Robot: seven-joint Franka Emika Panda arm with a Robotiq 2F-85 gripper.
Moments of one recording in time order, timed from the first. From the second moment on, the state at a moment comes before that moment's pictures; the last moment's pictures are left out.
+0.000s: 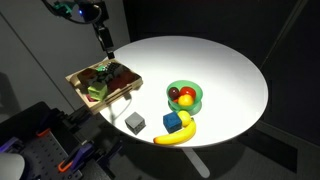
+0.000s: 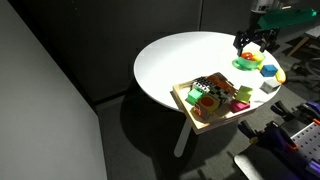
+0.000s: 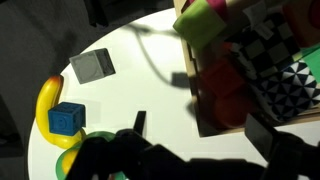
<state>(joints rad) 0.02 -0.13 0.04 -2.50 -0.11 2.31 0.53</state>
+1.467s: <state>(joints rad) 0.09 -0.49 0.14 -2.49 0.05 1.85 0.29</state>
